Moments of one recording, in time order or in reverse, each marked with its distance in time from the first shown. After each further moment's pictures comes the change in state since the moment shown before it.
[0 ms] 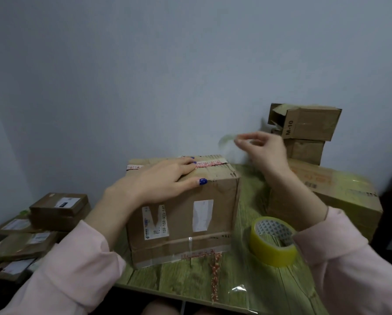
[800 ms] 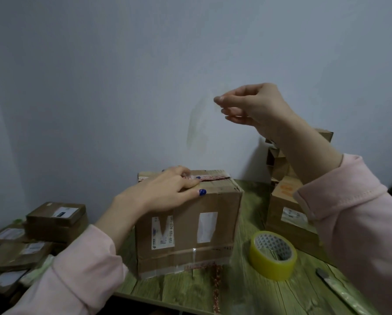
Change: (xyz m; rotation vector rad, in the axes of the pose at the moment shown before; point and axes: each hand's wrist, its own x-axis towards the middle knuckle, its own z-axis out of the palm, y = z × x) left_hand -0.004 -0.015 0.000 0.023 0.033 0.032; right_hand 0.010 -0.126 -0.013 0.276 -0.241 -0.156
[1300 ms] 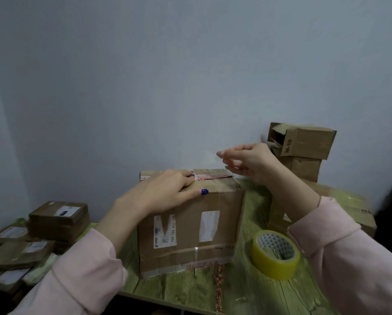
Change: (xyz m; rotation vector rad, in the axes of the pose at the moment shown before) left_hand -0.003 0.002 0.001 0.009 0.047 -0.033; right_hand -0.022 0.079 0.005 0.093 0.016 0.397
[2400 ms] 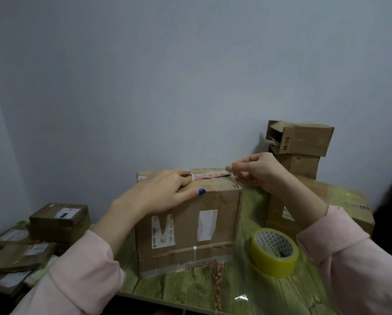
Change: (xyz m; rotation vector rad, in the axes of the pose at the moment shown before) left_hand -0.002 0.006 -0.003 -0.004 0.006 -0.012; right_hand 0.001 0.021 -0.024 -0.083 0.022 0.036
